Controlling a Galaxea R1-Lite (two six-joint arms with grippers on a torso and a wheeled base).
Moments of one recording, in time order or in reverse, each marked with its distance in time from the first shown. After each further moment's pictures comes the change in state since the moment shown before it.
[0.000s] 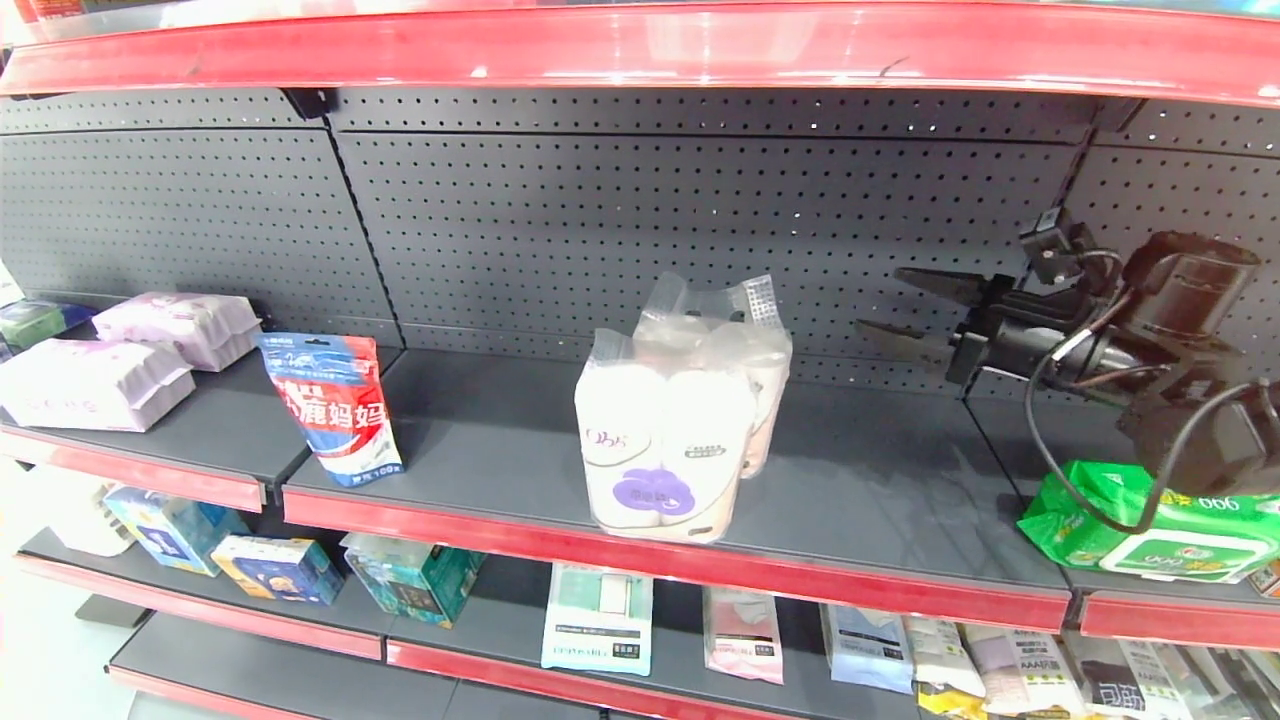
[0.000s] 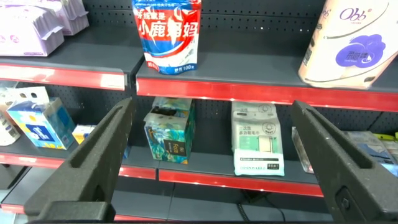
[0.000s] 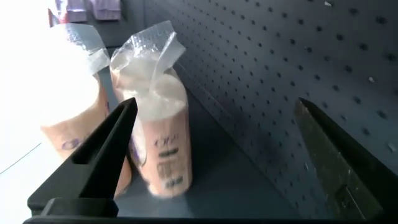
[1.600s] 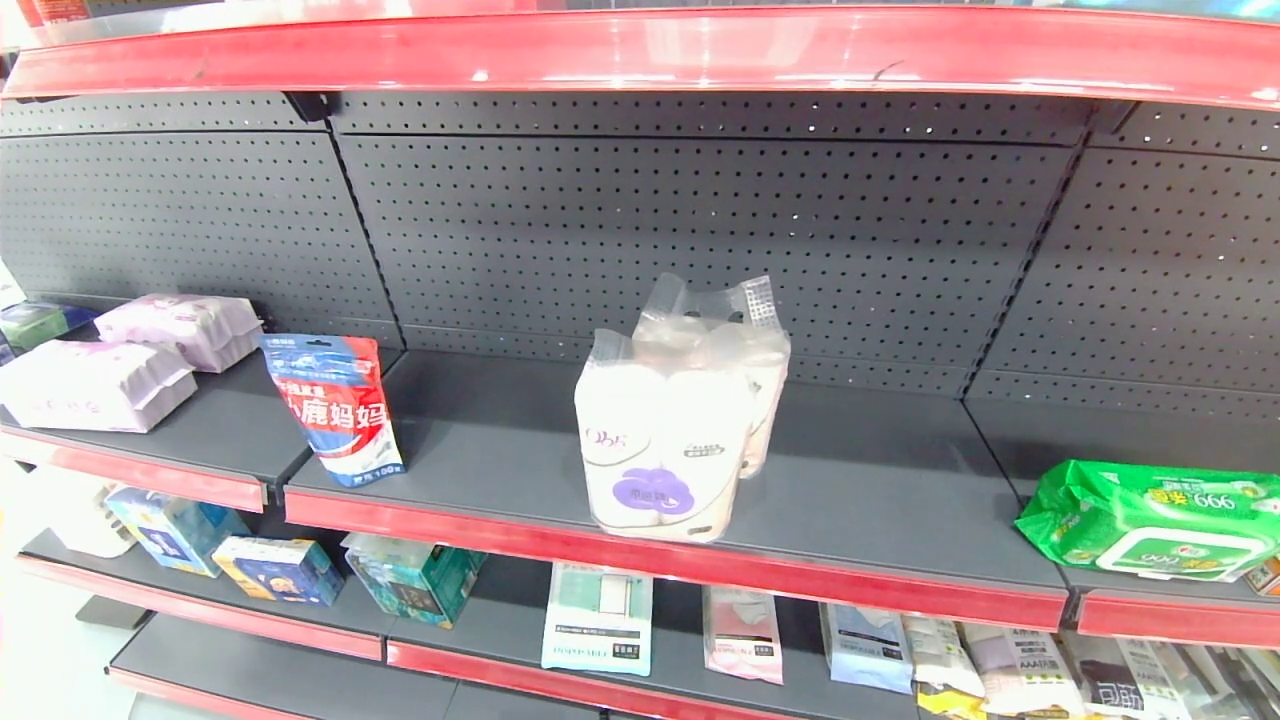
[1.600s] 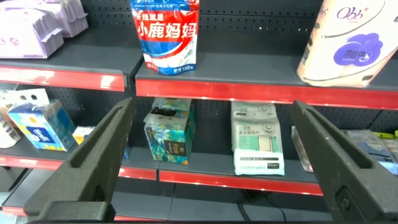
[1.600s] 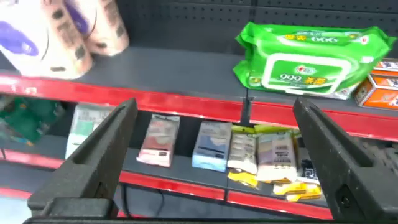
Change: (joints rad) left arm 0.000 0.000 0.000 0.000 -0.006 0.008; right arm -0.089 -1.803 0.870 1.044 -0.748 0.149
